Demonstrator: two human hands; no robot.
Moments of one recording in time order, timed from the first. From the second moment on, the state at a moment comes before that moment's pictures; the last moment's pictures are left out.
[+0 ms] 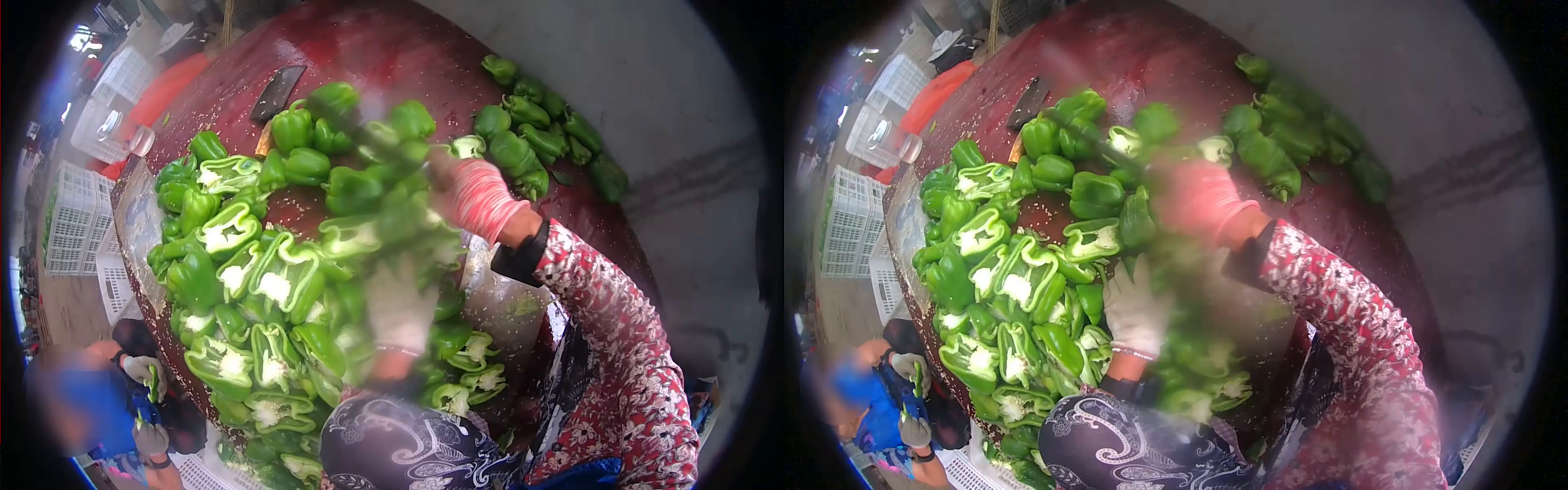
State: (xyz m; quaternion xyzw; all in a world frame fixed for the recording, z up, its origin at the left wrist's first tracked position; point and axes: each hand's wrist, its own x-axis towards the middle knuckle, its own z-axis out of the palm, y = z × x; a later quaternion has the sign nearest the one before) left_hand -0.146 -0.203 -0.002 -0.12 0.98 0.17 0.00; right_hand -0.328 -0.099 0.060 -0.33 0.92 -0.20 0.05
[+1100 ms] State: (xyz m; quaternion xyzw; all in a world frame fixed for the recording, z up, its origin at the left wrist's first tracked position) left_hand -0.147 -0.206 0.000 -0.10 0.97 0.20 -0.06; right_hand -0.324 -0.177 0.016 -0.35 0.92 -0.09 0.13
